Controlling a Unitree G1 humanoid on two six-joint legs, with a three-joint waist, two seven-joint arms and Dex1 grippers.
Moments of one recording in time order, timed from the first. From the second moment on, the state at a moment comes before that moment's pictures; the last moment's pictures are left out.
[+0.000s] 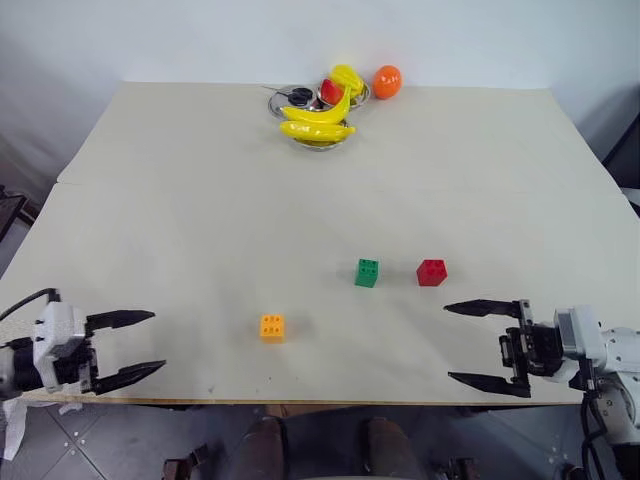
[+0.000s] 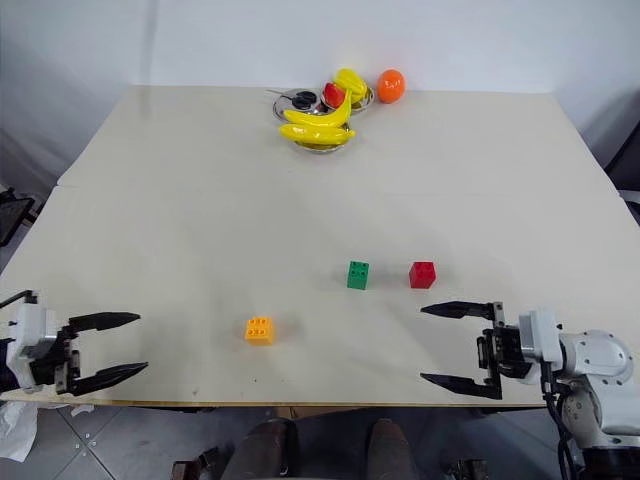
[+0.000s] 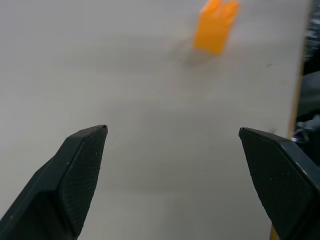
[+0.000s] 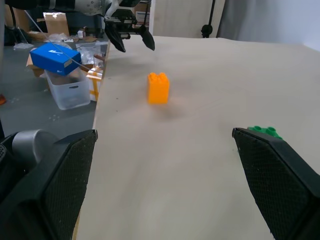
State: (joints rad) left arm 0.09 0.82 0.39 0.07 -0.47 -0.03 -1.38; right arm 0.03 -0.77 -0.17 -0.01 0.71 -0.21 1.55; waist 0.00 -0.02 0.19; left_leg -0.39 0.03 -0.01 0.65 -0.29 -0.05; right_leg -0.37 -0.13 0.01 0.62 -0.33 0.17
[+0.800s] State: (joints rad) left arm -0.22 0.58 0.00 0.18 -0.33 -0.09 -1.28; right arm 0.11 -0.82 -0.21 0.11 0.73 -0.31 1.55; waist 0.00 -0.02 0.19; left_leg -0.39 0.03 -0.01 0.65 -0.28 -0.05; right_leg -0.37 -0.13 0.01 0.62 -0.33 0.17
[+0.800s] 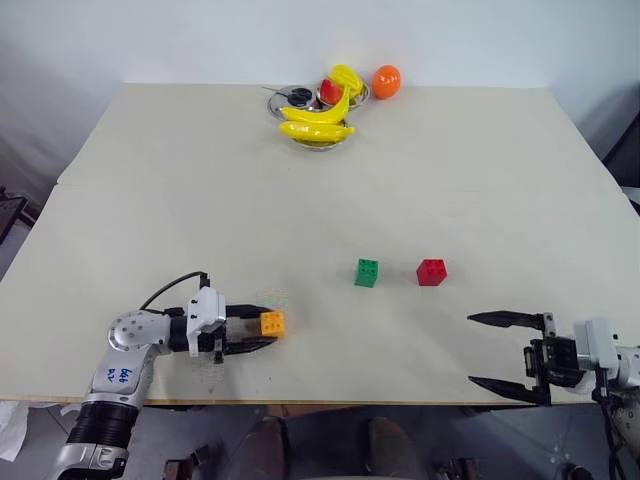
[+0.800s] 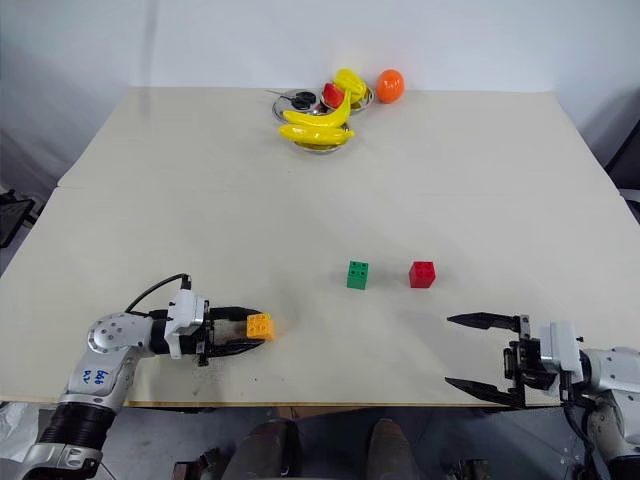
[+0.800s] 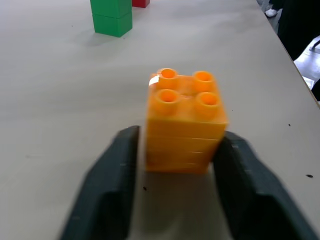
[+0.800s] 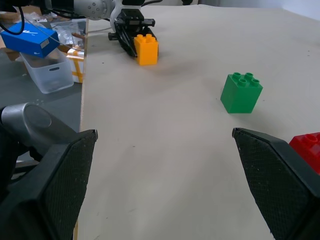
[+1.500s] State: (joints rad) left arm -0.93 0.36 -0.13 1.08 -0.14 -0.34 -1.36; right arm 0.21 -0.80 -0.32 -0.05 0.70 -0.24 1.49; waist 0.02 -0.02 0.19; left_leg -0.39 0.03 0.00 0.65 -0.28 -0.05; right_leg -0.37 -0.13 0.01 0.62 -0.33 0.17
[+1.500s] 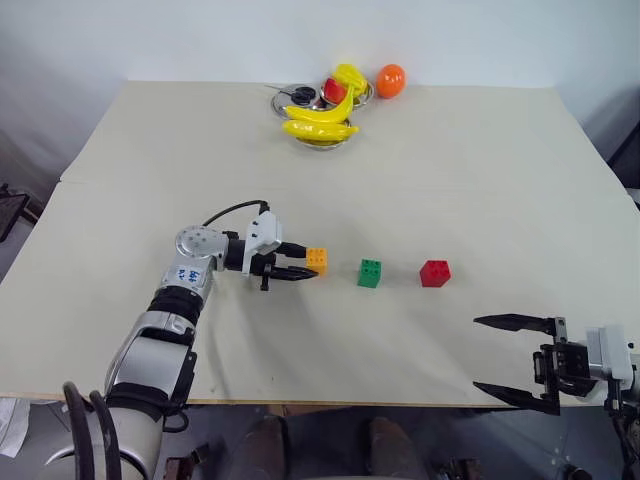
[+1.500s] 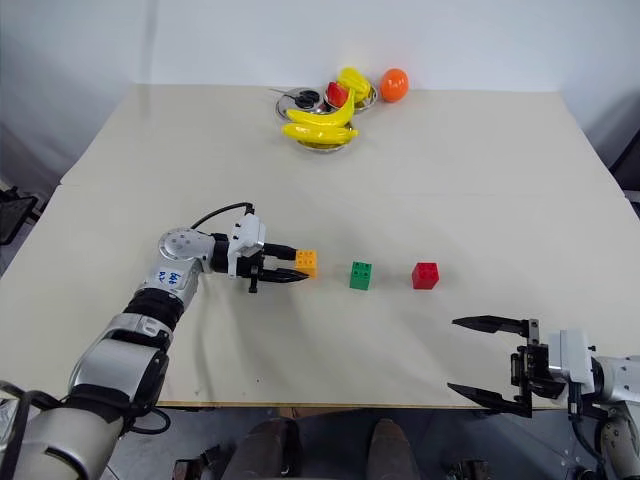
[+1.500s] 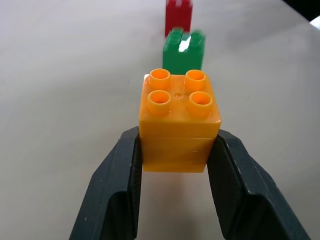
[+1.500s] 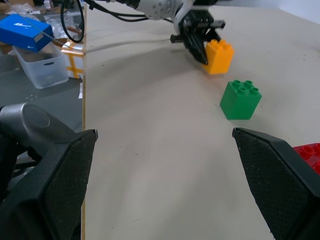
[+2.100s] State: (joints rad) left arm -1.04 0.34 -0.10 1.26 -0.04 -0.39 -1.37; right arm 0.23 -0.78 -0.32 -0.16 0.69 -0.17 1.41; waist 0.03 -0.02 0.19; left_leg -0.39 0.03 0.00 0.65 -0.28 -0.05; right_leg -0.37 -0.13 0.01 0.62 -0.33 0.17
